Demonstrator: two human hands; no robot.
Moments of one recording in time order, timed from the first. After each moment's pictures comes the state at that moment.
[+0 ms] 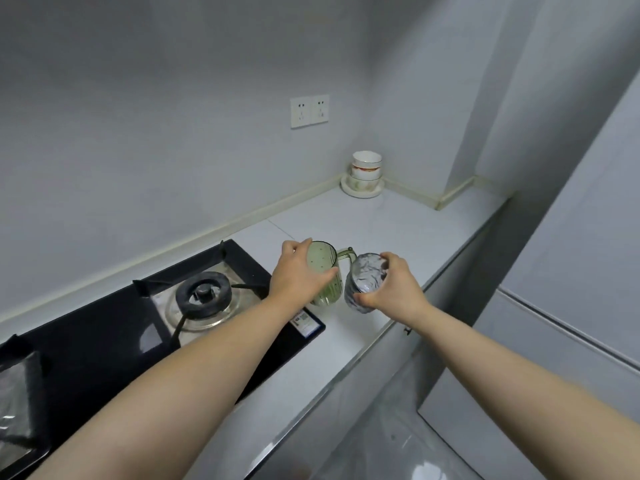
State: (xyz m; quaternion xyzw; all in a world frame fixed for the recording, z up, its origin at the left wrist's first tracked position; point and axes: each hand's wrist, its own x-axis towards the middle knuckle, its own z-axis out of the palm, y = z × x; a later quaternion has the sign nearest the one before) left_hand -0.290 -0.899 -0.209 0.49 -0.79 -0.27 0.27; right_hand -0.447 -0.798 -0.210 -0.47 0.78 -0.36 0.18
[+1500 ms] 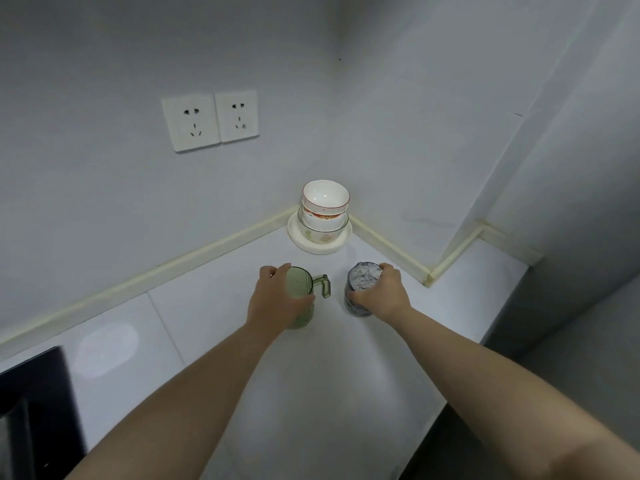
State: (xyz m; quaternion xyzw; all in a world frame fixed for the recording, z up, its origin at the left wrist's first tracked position) left_hand -0.605 -1.193 -0.288 0.55 -0.74 -0.32 0.20; right_hand -0.801 -1.125 -0.278 -0.38 0.85 -0.29 0.22
